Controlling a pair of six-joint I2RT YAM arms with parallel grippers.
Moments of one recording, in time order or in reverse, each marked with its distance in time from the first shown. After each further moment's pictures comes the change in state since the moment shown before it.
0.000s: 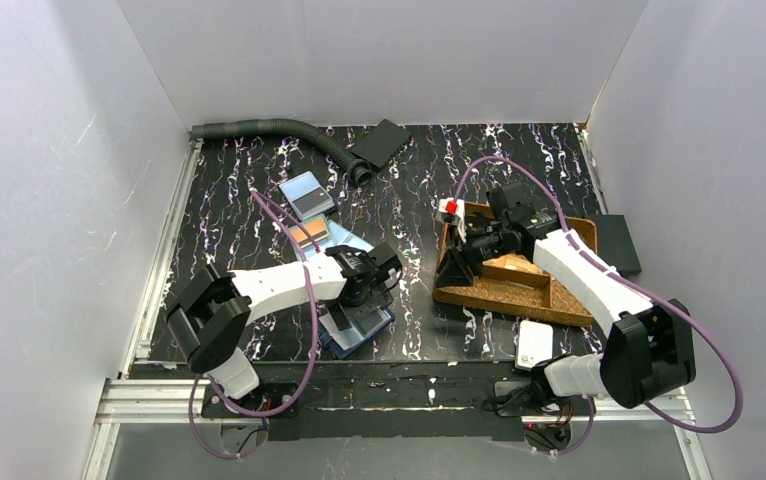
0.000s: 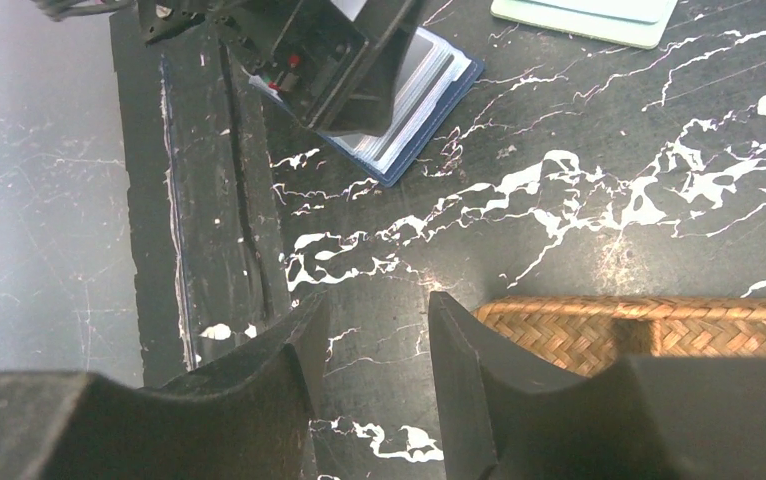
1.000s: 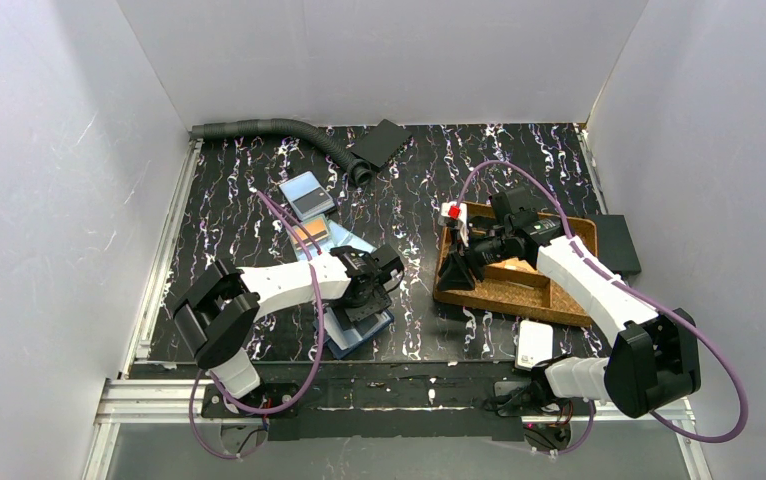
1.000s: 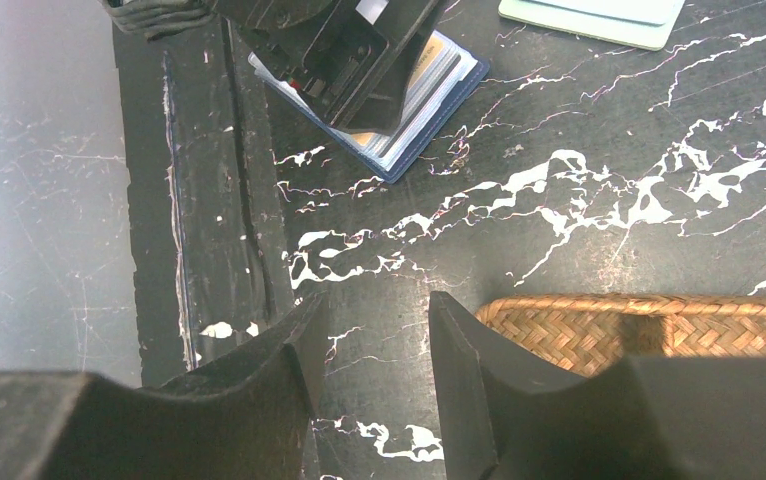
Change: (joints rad) left arm 0.000 0.045 0.004 0.012 0.004 -0.010; right arm 0.000 -0.048 -0.042 0.019 -0.003 0.001
